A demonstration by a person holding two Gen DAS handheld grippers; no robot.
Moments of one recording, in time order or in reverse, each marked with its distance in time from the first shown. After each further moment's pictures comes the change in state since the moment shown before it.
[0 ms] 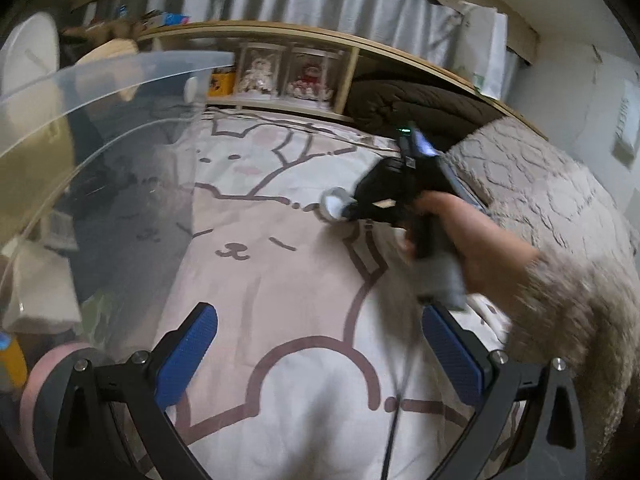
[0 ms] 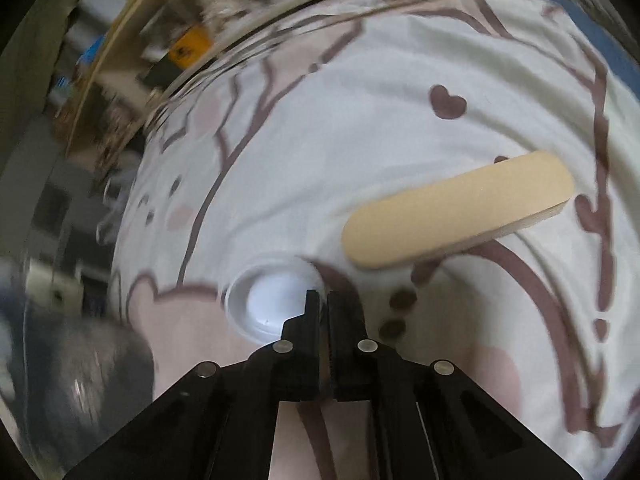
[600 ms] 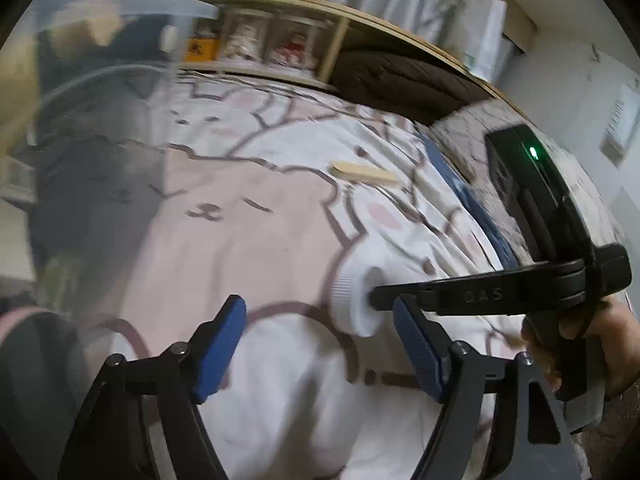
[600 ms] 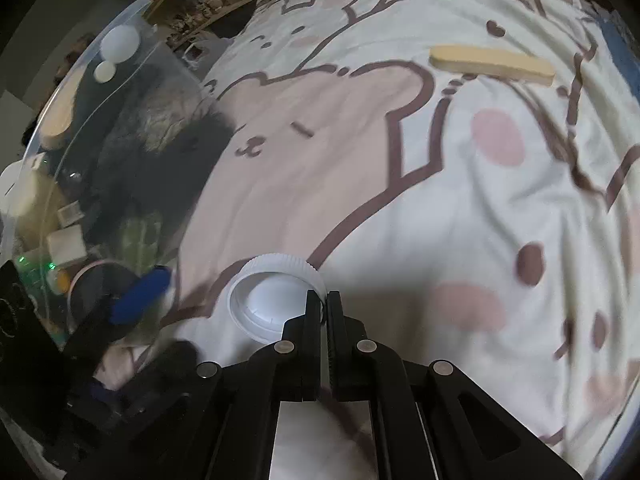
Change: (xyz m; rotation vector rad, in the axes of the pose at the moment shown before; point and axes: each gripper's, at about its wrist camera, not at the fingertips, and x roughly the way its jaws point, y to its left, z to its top) left arm 0.012 -0.010 -0.015 0.017 0.129 -0.104; right arm -0.084 0.031 -0.148 -0.271 0.232 0.088
